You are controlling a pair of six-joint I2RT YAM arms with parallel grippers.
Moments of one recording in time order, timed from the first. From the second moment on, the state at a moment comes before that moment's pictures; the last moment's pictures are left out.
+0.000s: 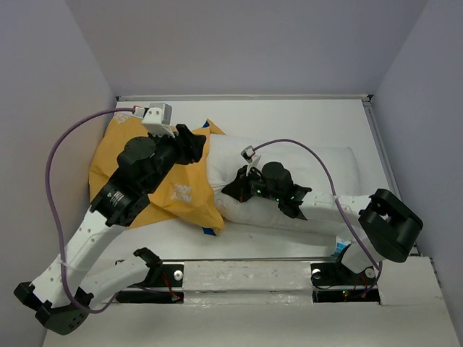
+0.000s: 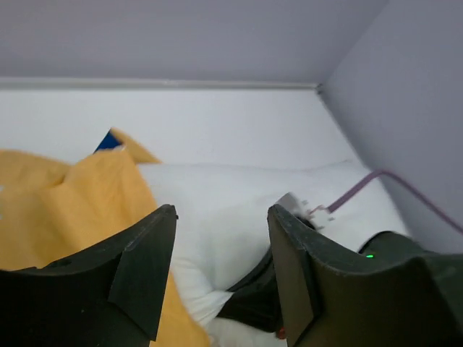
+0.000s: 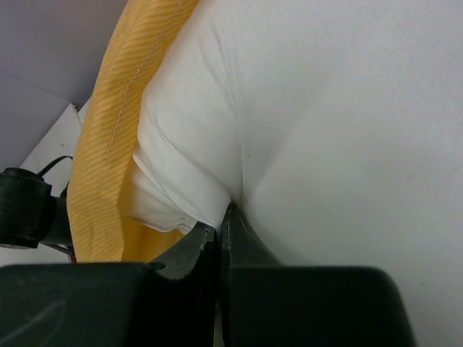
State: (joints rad) left arm -0.67 0.89 1.20 -0.34 -0.19 -0.39; right arm 0.86 1.51 0.74 0.51 -0.22 0.48
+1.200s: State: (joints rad) left arm -0.74 1.16 1.05 -0.15 0.22 -0.48; right arm 0.93 1.51 0.65 0.78 -0.20 0.66
